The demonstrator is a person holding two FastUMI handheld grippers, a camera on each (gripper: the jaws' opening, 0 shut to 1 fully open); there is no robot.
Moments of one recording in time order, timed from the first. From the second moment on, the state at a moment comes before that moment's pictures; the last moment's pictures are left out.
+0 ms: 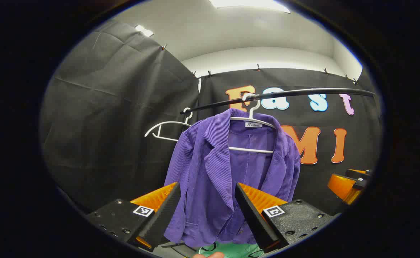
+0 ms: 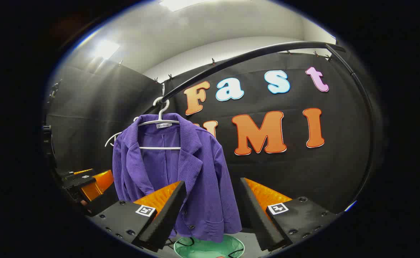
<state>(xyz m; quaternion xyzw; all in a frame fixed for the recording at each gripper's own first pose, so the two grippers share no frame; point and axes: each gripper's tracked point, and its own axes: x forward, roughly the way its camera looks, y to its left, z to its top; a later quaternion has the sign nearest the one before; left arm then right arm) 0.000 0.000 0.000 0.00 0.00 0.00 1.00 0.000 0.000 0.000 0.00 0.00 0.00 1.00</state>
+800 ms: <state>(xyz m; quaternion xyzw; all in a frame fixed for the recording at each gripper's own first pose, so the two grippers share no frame) -0.006 0.007 0.005 0.00 0.00 0.00 1.00 -0.005 -0.001 0.004 0.00 0.00 -0.01 1.00</state>
